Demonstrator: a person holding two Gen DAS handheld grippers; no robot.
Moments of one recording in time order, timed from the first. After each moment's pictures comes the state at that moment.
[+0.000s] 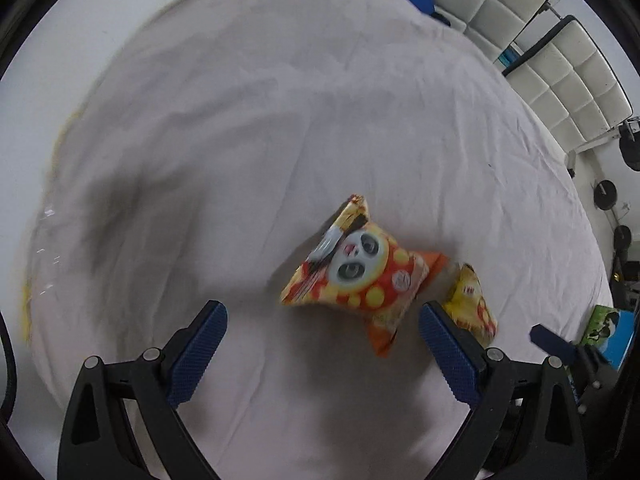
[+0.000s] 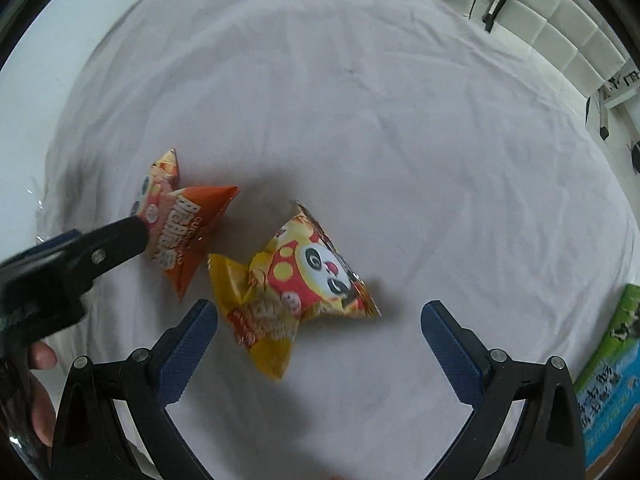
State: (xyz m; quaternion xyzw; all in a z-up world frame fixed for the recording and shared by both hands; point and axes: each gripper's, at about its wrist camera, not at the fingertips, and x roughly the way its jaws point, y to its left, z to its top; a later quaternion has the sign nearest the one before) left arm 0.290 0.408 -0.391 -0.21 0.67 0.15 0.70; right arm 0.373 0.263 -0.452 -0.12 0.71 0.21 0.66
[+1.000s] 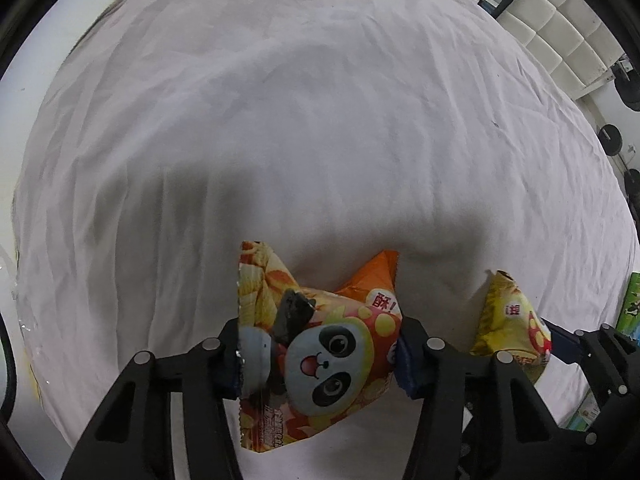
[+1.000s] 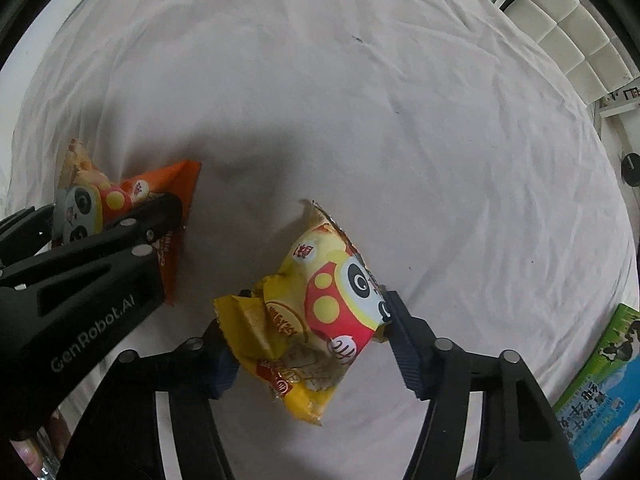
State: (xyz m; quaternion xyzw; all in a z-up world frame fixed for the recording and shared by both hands) left arm 0.319 0.360 -0.429 -0.13 0.69 0.11 0.70; right arm 0.379 0.281 -0.495 -0.18 0.73 0.18 0.64
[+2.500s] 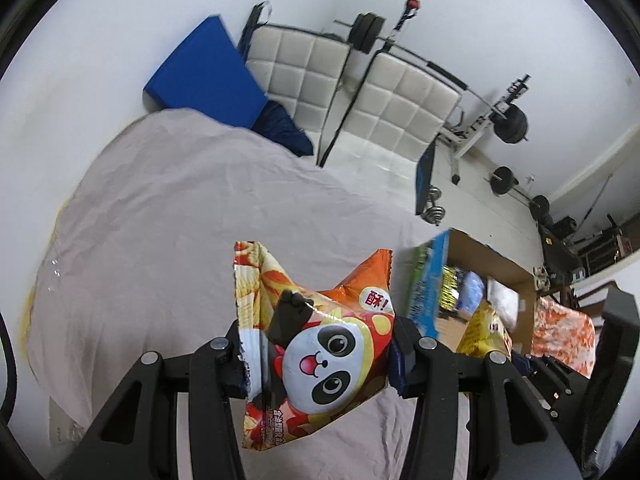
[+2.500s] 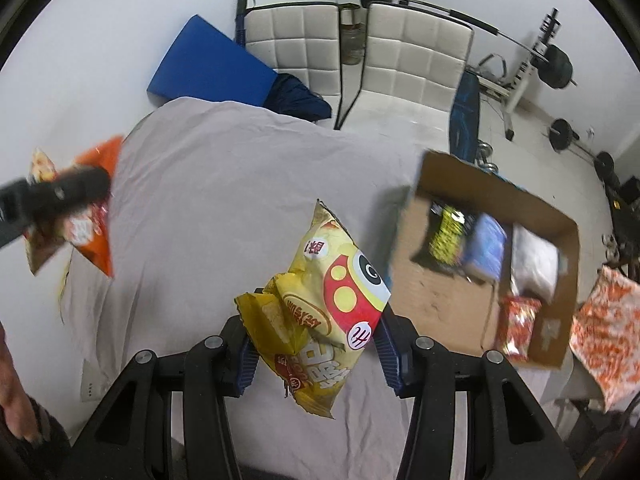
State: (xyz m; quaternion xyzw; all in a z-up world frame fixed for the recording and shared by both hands) left arm 0.170 0.199 -0.125 -0.16 0.52 0.00 0.84; right arm 0.216 -0.005 -0.205 -0.06 0.58 0.13 0.81
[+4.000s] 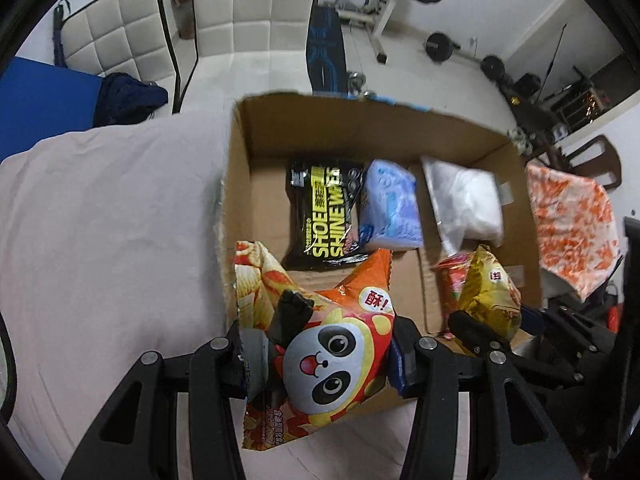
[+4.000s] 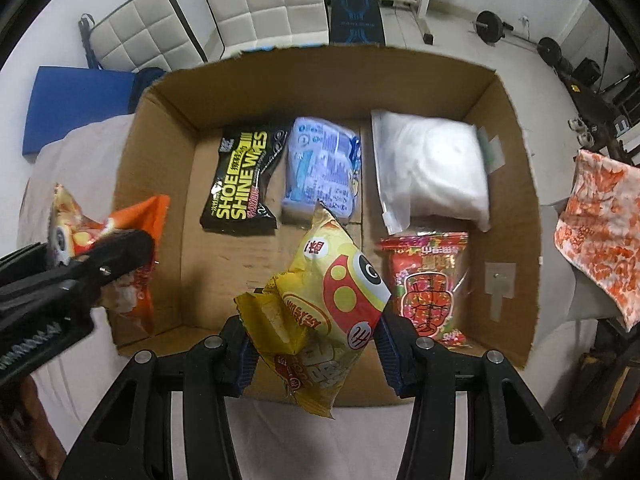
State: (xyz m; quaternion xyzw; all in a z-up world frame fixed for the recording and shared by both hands) left arm 0.275 -0.072 -0.276 -0.01 0.63 -0.15 0.76; right arm 0.291 -0.255 -0.348 0.05 0.65 -0.01 0.76
